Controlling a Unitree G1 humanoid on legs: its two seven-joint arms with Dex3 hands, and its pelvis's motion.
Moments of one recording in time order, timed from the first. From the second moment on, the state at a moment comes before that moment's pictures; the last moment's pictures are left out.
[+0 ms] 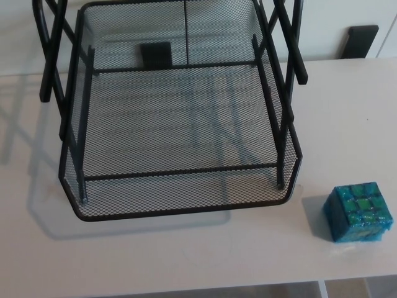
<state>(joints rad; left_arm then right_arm) -0.12 0.72 0.02 1.20 0.11 0.13 -0.43 0.03 -0.75 -0.05 1.33 -0.16 0.00 0.07</state>
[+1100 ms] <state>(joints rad) -0.08 0.72 0.01 1.22 0.11 0.13 -0.43 0.09 -0.75 -0.03 1.33 -0.16 0.01 0.07</state>
